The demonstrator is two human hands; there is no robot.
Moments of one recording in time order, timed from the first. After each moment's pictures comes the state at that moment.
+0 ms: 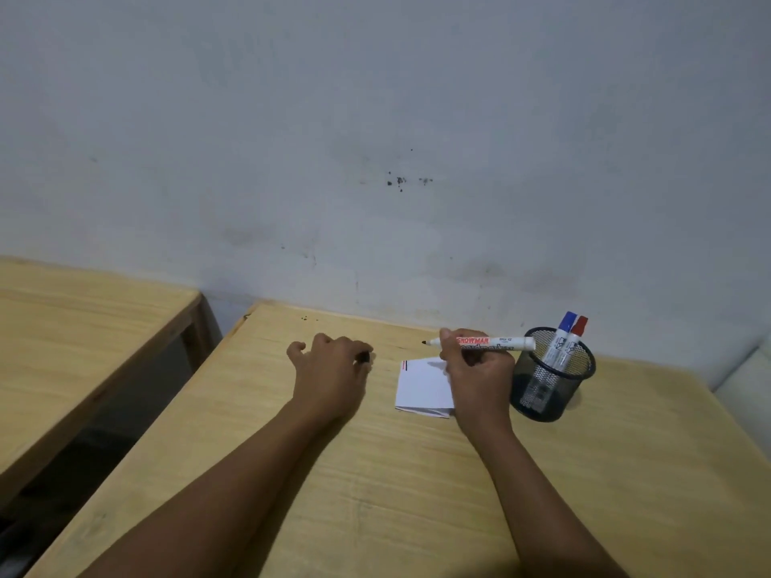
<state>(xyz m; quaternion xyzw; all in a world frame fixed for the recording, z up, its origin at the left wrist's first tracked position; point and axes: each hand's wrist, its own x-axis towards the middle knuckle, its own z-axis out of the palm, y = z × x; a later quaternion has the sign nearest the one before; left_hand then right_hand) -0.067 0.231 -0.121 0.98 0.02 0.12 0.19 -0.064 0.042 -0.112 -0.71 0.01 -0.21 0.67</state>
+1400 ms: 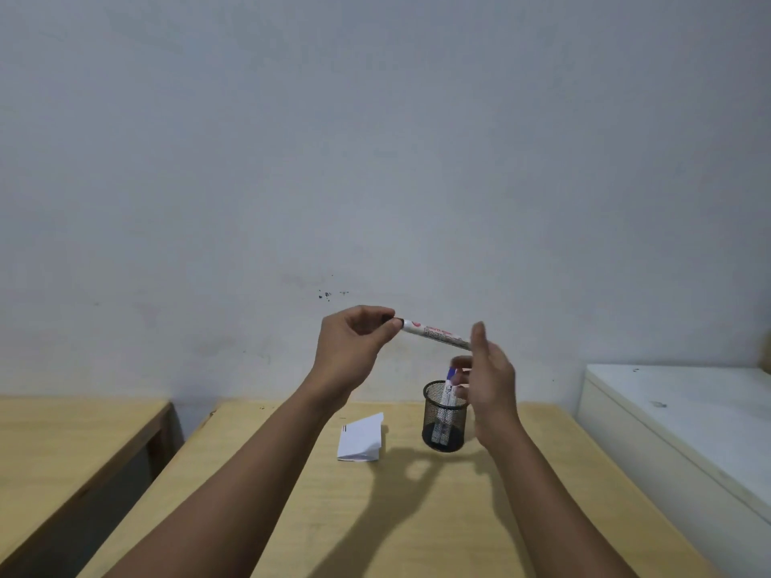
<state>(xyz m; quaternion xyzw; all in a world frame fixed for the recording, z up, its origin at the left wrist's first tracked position) -0.191 0.132 0.079 0.68 -0.15 0.18 0.69 -0.184 -0.047 0.032 -0.60 0.07 -0.22 0.77</state>
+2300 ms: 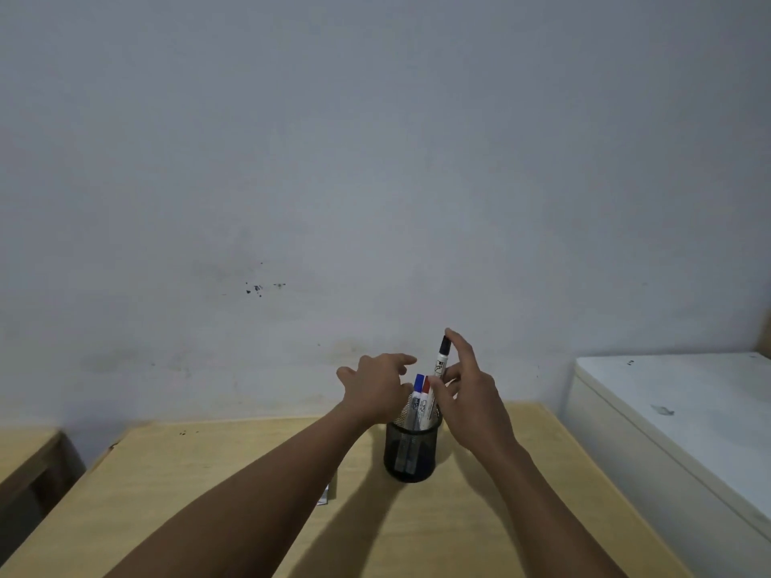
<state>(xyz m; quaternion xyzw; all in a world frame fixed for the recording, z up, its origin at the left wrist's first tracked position) -0.029 0.017 -0.010 0.96 -0.13 0.08 0.24 -0.081 -0.126 -0.030 -0.88 -0.01 -0.26 0.39</state>
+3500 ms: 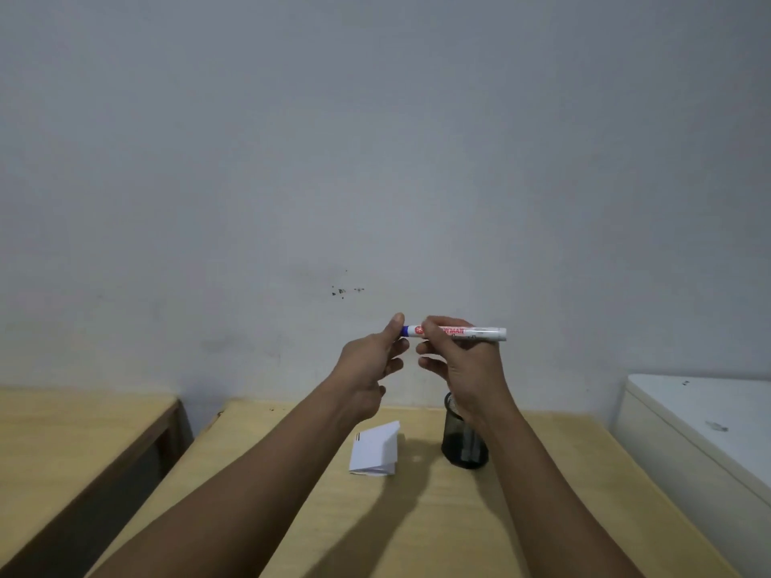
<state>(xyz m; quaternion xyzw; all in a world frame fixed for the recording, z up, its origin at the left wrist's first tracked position) -0.125 0.125 0.057 0.61 0.05 -0.05 0.79 -0.144 -0.014 0.050 -0.58 -0.11 -0.15 0.79</state>
